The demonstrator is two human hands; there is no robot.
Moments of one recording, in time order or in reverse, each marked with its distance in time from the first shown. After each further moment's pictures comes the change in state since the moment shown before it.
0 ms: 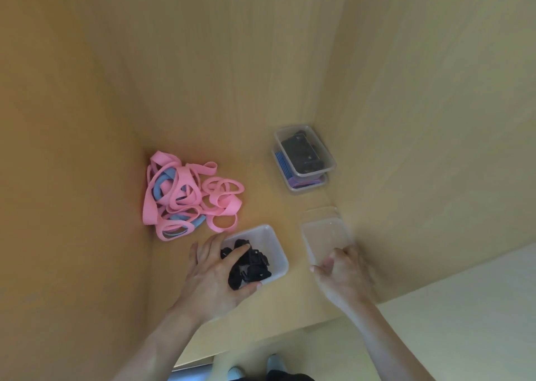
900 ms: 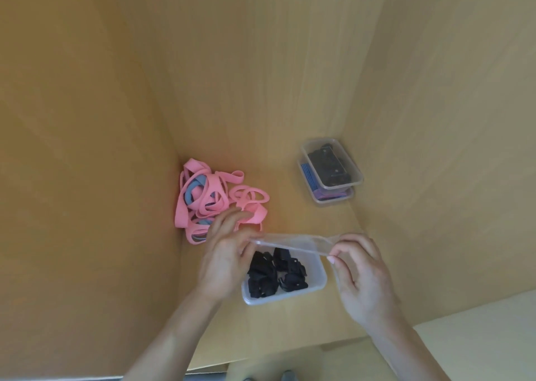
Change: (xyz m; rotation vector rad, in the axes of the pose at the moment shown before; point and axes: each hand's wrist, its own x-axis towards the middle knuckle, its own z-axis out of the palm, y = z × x) left_hand 0.018 0.004 -0.057 -0.293 0.483 0.113; right_hand -0.033 -0.049 -0.053 0.455 0.339 -0.736
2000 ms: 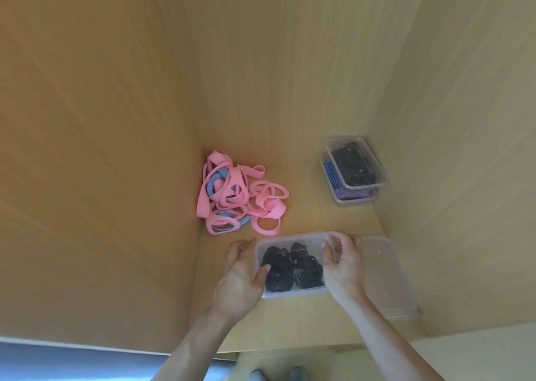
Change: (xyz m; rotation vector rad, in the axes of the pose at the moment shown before) left_hand -0.063 -0.023 0.027 -0.089 -0.218 -0.498; right_hand 0.006 0.025 0.087 0.153 -0.033 0.495
